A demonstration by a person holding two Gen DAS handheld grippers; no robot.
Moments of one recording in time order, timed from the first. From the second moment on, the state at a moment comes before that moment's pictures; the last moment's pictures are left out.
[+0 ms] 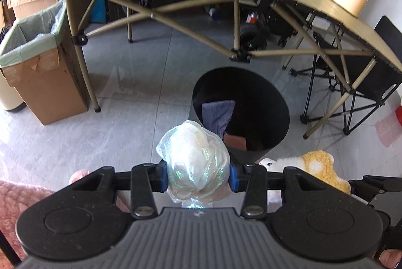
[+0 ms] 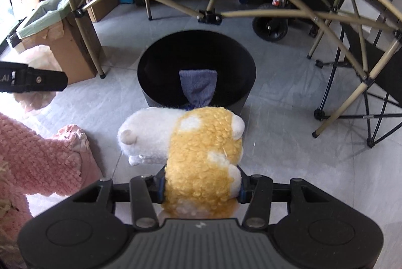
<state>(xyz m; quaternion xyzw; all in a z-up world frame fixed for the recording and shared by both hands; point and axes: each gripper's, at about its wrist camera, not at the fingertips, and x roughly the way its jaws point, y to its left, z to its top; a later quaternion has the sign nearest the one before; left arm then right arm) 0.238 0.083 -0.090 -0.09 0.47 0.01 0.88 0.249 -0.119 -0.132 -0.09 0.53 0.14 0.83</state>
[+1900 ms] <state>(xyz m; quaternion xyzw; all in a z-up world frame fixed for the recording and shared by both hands) 0.297 0.091 -0.104 -0.10 0.50 0.03 0.86 0.395 -0.081 -0.139 -0.09 0.53 0.12 0.83</state>
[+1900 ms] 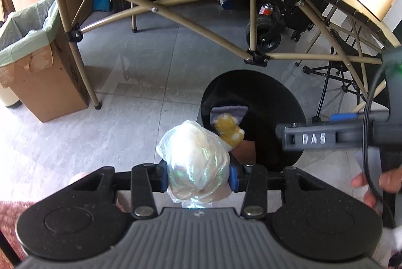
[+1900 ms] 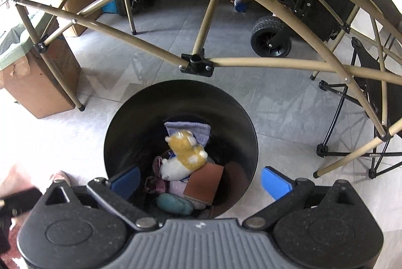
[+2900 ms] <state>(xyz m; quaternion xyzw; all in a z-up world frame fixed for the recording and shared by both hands) 0.386 0.005 -0.116 -0.06 0.52 -0.03 0.85 0.338 -0.185 -0.133 0.01 0.53 0.00 0.85</state>
